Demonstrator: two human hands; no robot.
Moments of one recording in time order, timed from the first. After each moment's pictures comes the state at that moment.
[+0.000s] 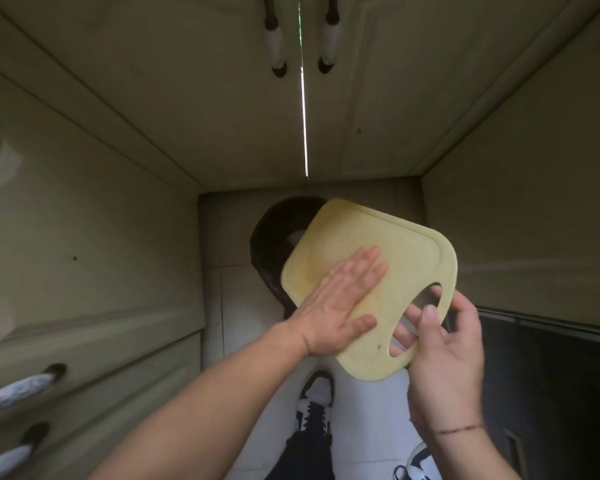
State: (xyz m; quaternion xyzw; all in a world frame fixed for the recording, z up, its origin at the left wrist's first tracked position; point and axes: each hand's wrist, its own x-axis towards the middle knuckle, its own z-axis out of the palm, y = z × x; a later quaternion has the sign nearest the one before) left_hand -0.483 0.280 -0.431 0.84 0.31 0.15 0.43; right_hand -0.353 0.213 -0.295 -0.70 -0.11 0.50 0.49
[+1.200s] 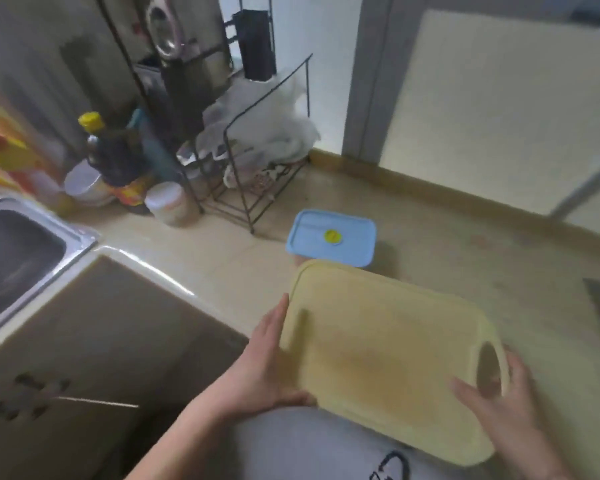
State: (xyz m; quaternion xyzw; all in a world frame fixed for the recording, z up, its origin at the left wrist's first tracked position) left_hand -0.241 0.163 -0.009 0.89 0.06 -0.12 0.44; right_hand -0.146 -0.173 -0.010 -0.87 0.16 0.15 0.43
